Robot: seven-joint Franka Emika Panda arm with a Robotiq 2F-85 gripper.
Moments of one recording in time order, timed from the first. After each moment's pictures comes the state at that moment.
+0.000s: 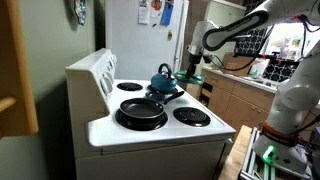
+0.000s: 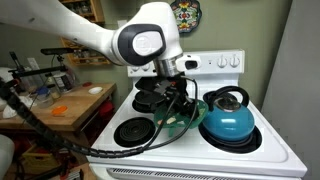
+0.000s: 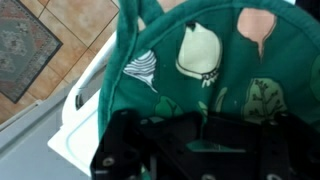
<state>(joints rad) 0.04 -0.27 0.06 -2.36 -0.17 2.25 -0.04</state>
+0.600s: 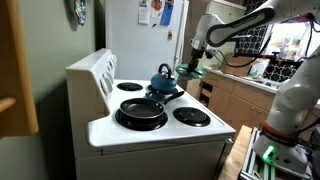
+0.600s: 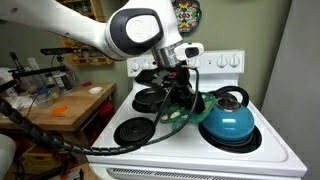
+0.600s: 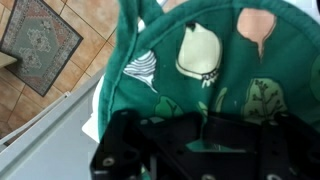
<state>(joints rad) 0.02 -0.32 0.06 -2.35 -0.23 2.25 0.02</state>
